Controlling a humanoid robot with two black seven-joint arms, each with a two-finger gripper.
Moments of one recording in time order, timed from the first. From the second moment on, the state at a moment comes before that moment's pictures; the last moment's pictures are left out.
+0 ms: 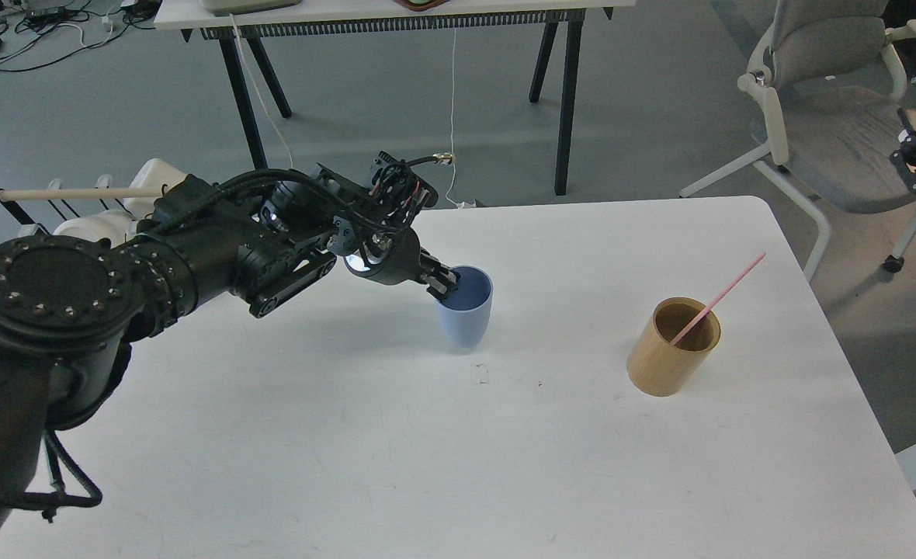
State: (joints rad) left arm -1.25 -0.04 0.26 -0.47 1.52 -0.42 -0.49; right arm 0.78 -0.69 0.55 0.52 0.06 0.49 0.49
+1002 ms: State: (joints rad) left arm -1.20 -0.04 0.19 -0.51 1.50 -0.39 -0.49; right arm 0.77 -0.69 0.55 0.51 0.06 0.49 0.49
